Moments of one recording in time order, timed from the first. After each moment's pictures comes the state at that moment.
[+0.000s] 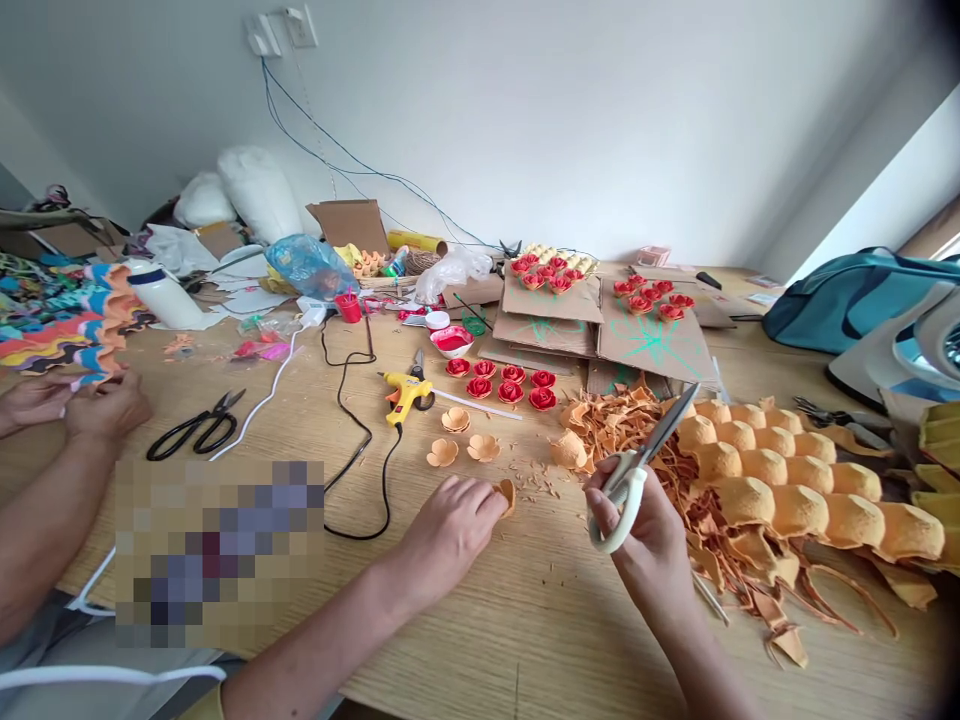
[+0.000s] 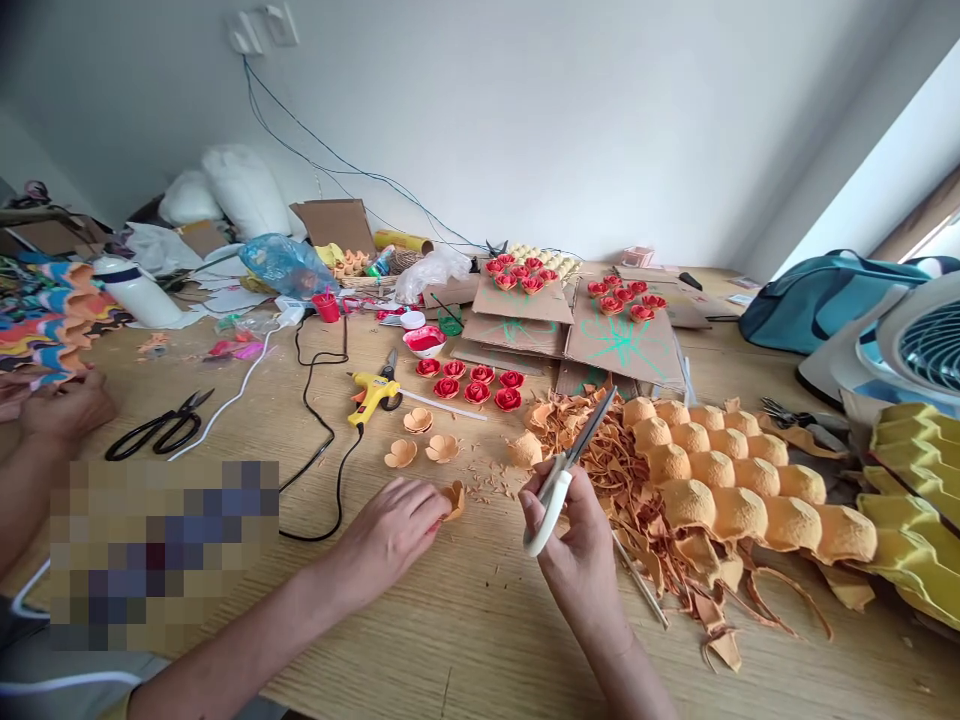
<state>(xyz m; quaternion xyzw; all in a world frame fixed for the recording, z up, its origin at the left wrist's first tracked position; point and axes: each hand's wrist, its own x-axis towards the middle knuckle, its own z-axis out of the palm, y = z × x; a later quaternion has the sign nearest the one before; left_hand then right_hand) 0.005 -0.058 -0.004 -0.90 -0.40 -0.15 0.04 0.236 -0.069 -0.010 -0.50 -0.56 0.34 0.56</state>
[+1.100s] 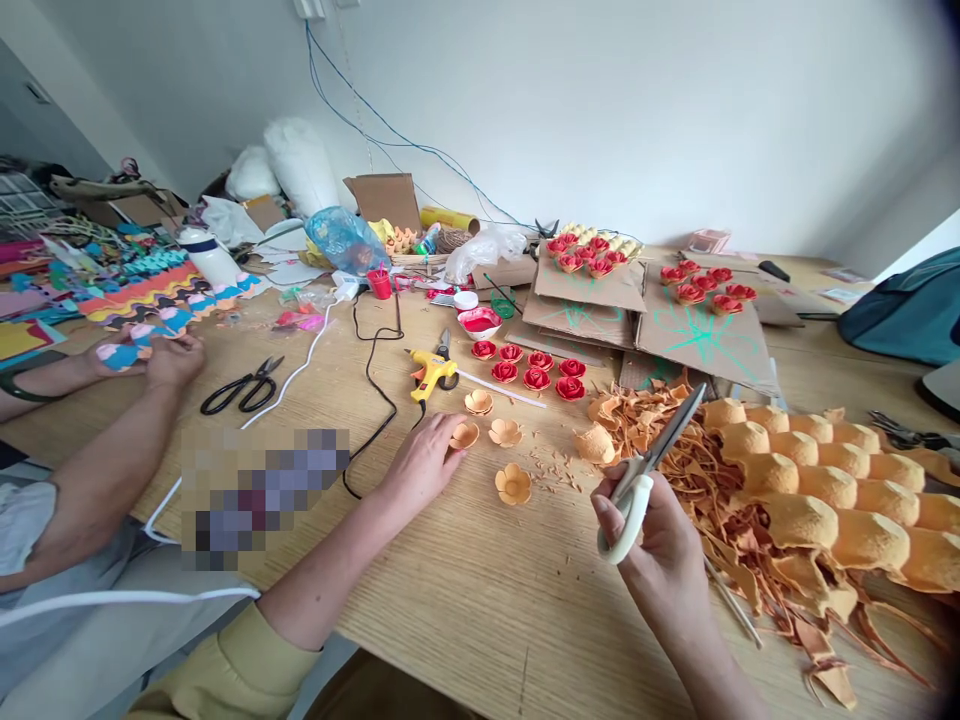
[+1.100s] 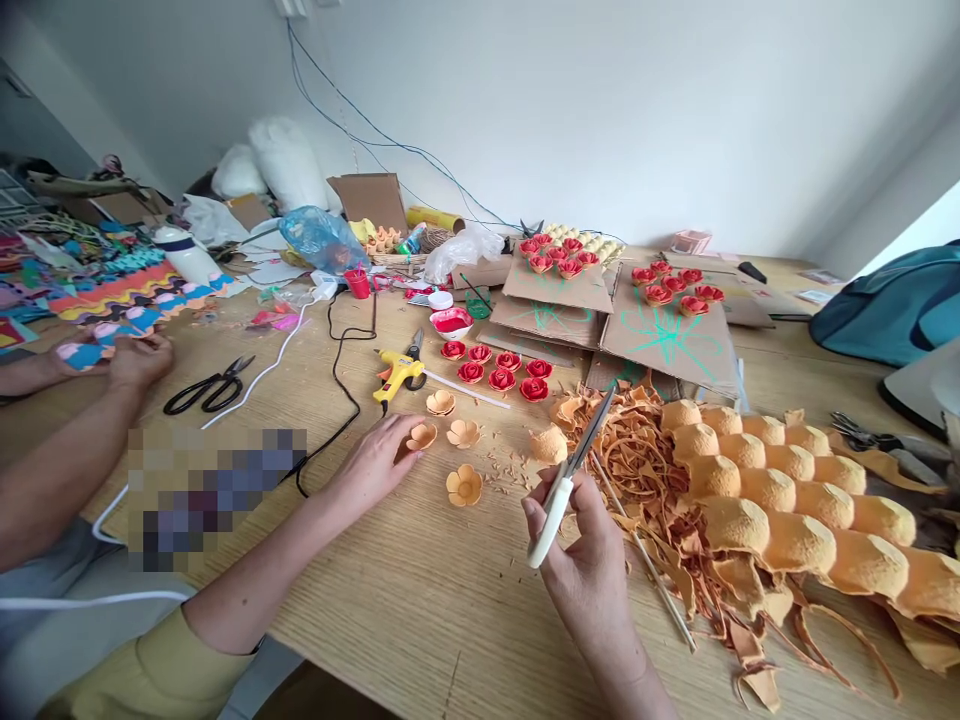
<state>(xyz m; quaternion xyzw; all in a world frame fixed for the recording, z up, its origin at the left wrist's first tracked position) -0.050 -0.011 -0.033 -0.78 -0.57 -0.25 -0.06 0.230 -0.074 -0.017 -0.52 -0.62 0.32 0.50</state>
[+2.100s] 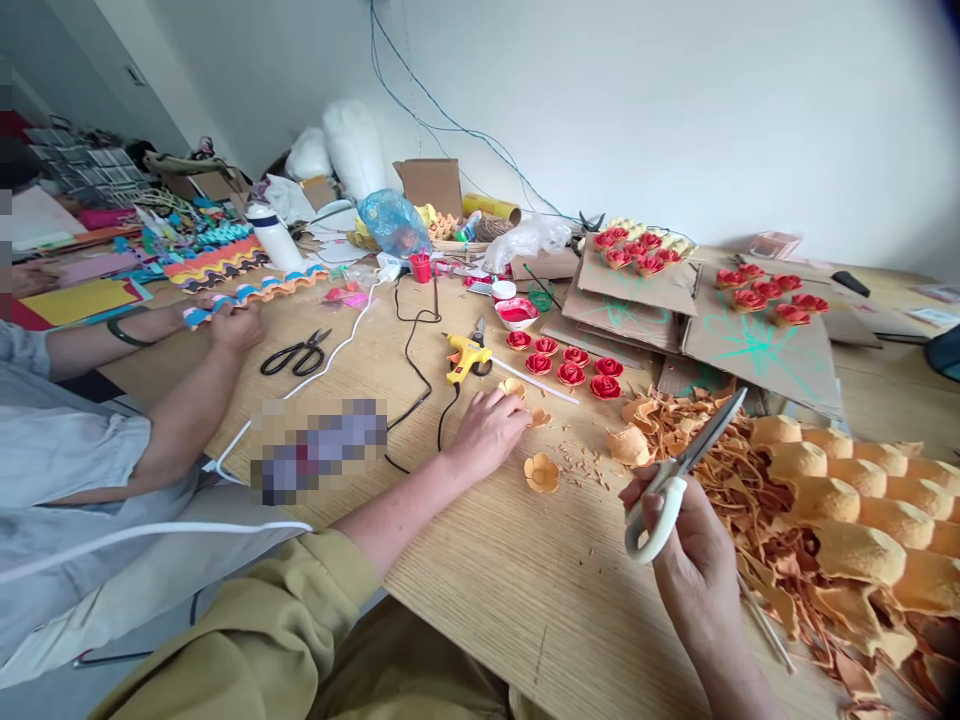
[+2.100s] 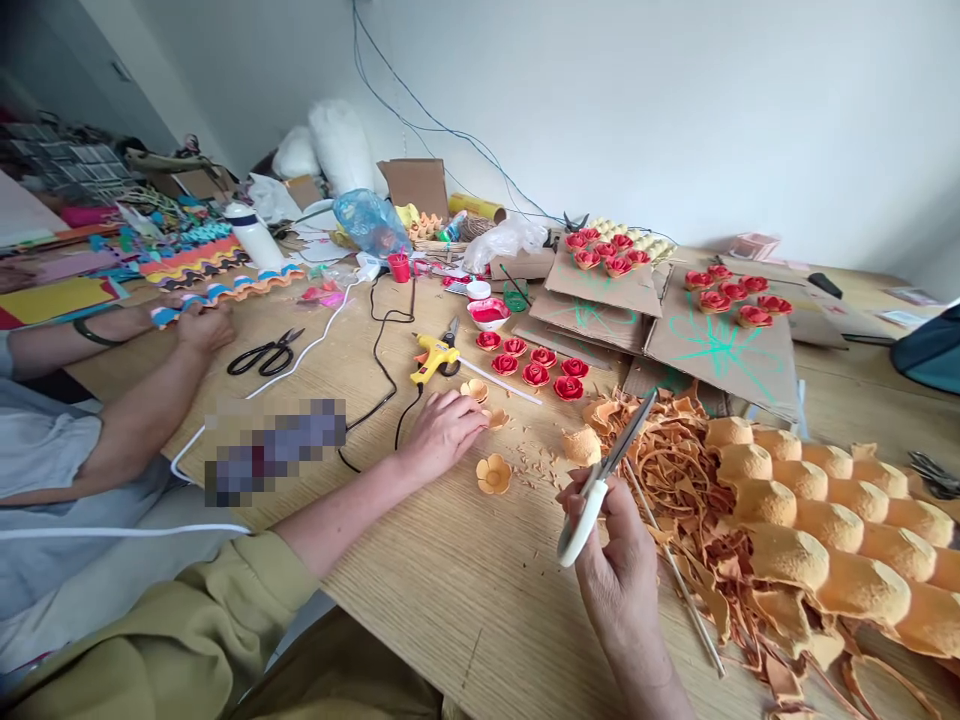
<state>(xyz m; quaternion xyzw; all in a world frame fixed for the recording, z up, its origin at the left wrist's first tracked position) -0.018 0.001 -0.026 -0.84 -0.50 -0.21 0.06 0.229 -0.075 -0.010 -0.50 -0.62 0.33 0.50</state>
